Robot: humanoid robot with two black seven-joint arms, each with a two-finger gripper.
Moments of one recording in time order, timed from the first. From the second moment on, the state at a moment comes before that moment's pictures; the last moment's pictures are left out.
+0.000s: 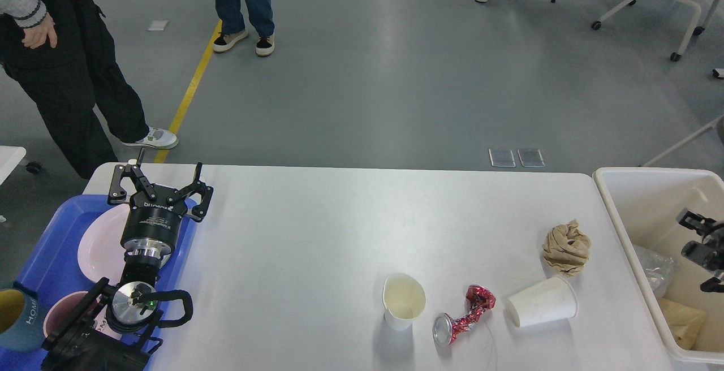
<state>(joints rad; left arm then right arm) -0.30 0.13 -1.29 -0.83 0.08 -0.47 -0.34 0.98 -0.49 -1.12 0.46 0.07 -0.16 -0.22</state>
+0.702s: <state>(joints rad) -0.30 0.13 -1.29 -0.83 0.08 -0.47 -0.34 2.09 -0.31 -1.45 1.09 0.08 0.72 -0.23</state>
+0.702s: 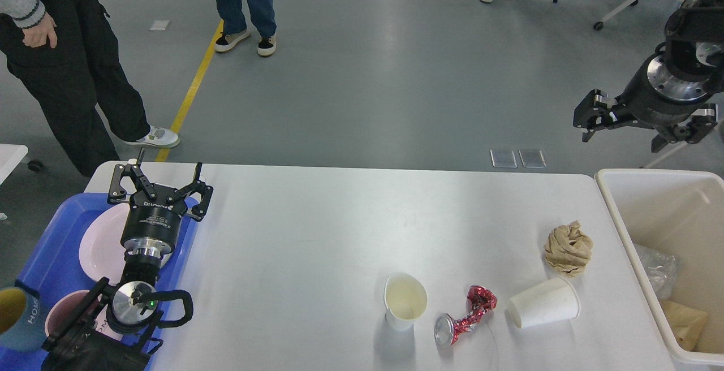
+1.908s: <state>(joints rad) -0.30 0.13 -1.29 -0.83 0.08 -0.47 -0.34 2.38 -0.25 -1.26 1.55 0.09 0.77 -0.23</state>
